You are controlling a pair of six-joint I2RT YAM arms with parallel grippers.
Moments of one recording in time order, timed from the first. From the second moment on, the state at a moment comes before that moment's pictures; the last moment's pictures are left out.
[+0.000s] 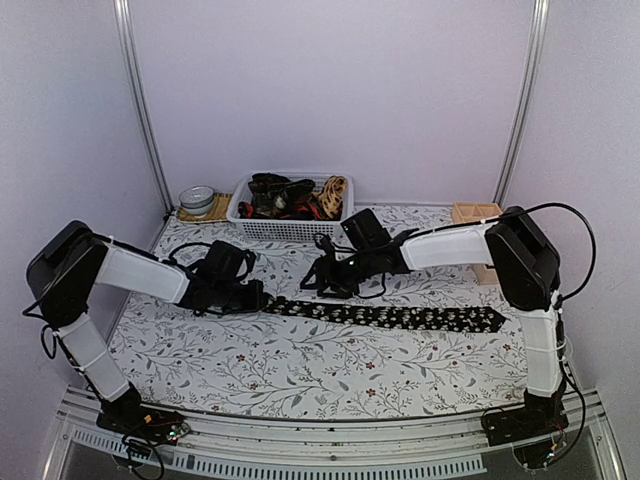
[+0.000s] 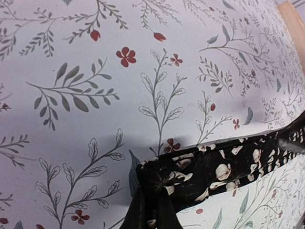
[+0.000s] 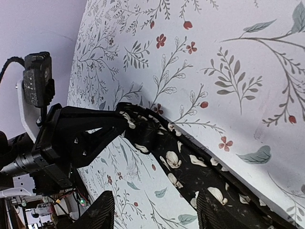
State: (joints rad) left arm -0.60 1.70 0.75 0.12 0.05 -0.58; right arm 0.79 2.16 1.51 -0.12 -0.52 0.78
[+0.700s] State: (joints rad) left arm -0.86 1.91 1.22 -0.47 -0.49 -0.41; right arm 0.76 2.08 1.30 -0.09 -0.43 0.66
